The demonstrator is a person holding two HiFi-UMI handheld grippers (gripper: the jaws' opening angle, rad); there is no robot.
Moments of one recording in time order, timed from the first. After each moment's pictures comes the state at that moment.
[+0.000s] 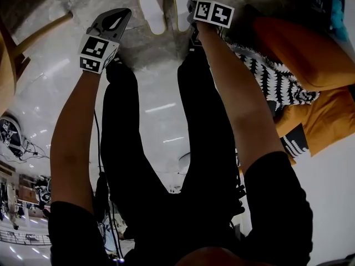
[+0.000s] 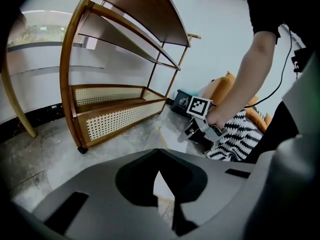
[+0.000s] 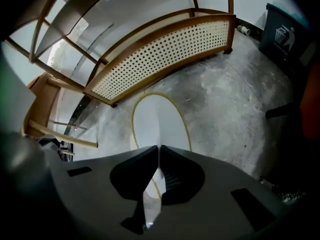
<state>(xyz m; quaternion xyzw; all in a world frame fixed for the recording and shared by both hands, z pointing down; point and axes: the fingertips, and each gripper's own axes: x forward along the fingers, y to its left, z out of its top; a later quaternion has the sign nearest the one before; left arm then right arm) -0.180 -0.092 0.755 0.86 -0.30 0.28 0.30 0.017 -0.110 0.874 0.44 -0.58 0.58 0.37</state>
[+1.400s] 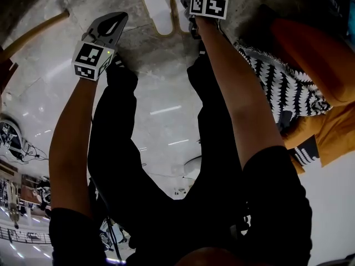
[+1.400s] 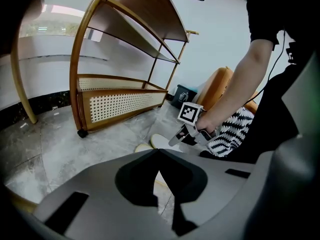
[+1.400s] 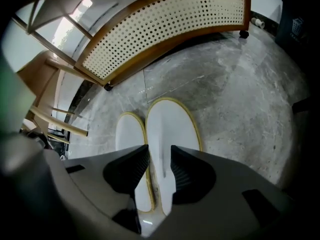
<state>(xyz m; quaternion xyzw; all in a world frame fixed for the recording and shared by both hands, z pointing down) -0.199 -0.051 0.808 0.86 -0.31 0.28 0.30 -0.009 -0.084 0.965 0.41 -0.61 0.56 0.39</state>
